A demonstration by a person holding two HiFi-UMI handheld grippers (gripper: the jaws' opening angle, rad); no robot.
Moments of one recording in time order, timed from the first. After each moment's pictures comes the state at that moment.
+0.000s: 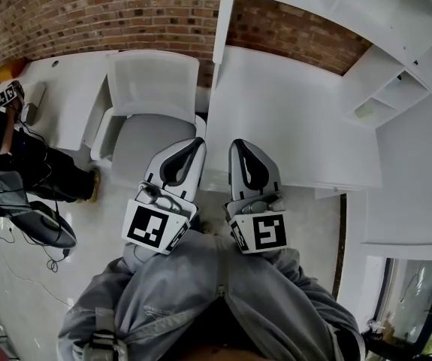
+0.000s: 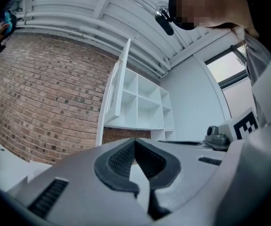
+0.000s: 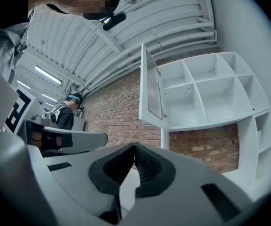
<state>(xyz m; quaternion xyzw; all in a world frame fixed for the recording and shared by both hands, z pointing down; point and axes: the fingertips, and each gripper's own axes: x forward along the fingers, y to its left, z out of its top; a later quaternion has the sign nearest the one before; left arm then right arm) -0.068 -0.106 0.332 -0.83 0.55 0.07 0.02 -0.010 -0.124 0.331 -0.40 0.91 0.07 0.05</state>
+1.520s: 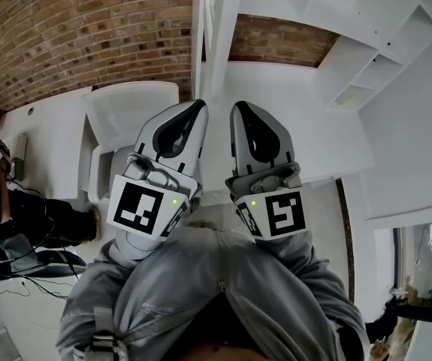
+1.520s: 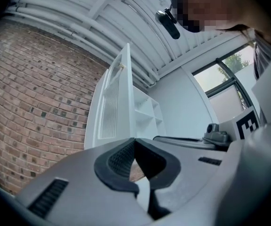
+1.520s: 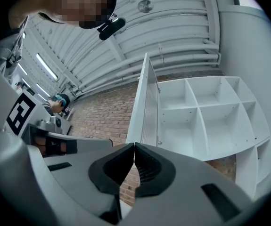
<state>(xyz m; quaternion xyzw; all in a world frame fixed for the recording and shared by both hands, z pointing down) -0.099 -0.193 0.230 -0.88 0.46 0.10 0.08 -0.049 -0.193 0.221 -0.46 0.87 0.16 0.10</state>
